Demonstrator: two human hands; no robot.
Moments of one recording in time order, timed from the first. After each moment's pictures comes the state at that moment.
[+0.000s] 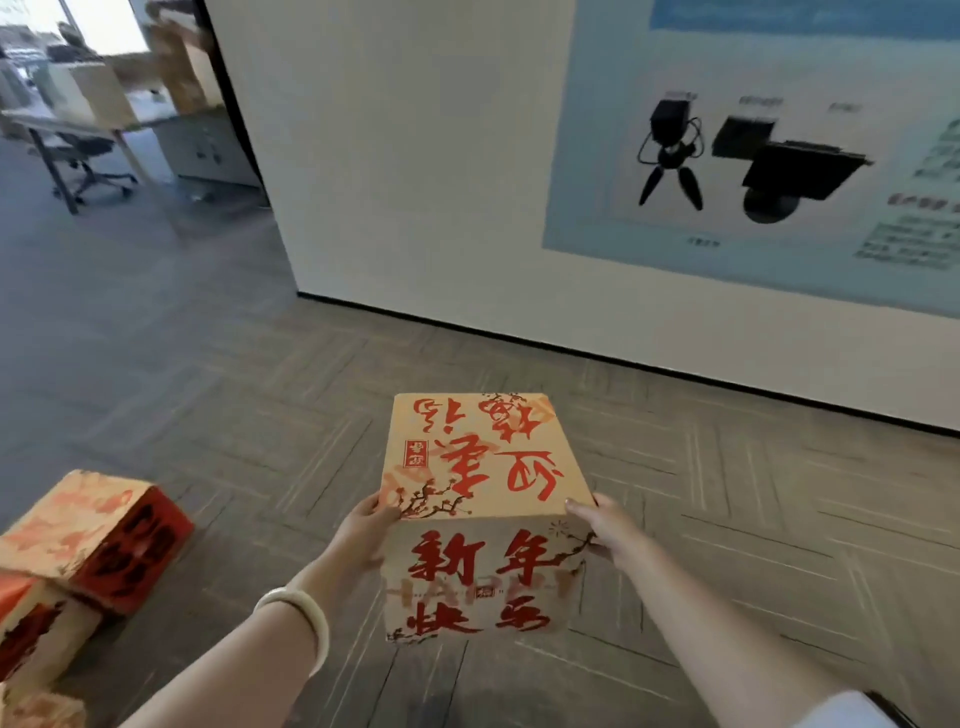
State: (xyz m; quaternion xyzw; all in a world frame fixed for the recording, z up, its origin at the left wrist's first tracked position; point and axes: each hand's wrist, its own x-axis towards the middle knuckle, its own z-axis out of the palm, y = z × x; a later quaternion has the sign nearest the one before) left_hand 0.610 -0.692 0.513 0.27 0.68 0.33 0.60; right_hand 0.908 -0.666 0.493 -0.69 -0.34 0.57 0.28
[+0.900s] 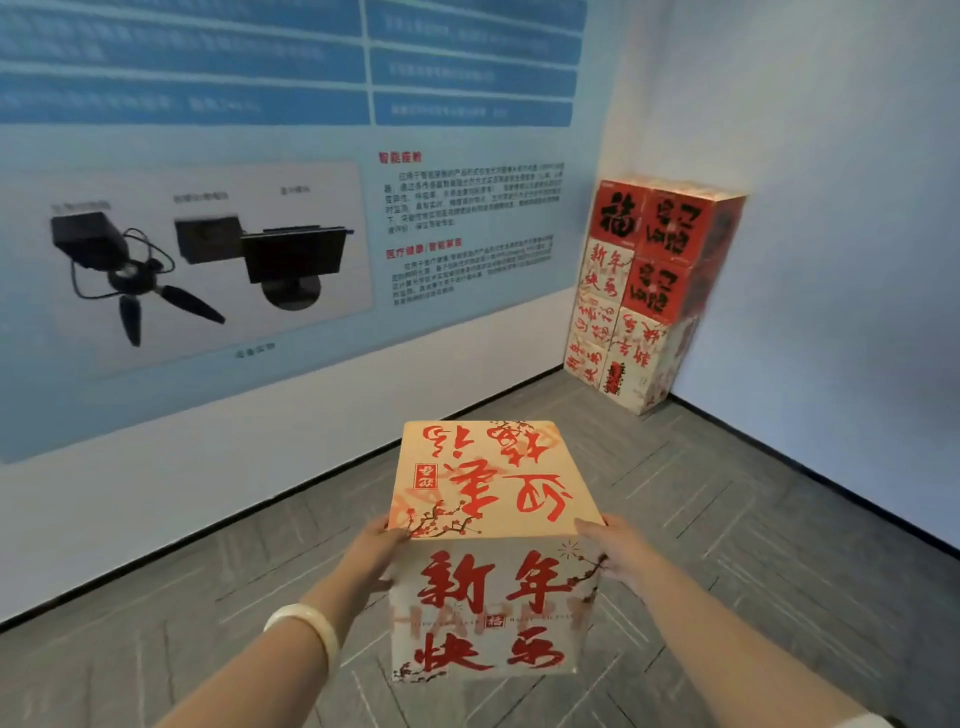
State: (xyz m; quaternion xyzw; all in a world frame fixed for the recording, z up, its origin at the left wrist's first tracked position) left_hand 1.242 -0.370 0.549 0.60 0.45 0.03 0.67; right_hand 1.430 -0.596 0.542 -0.78 0.00 0.35 0.53
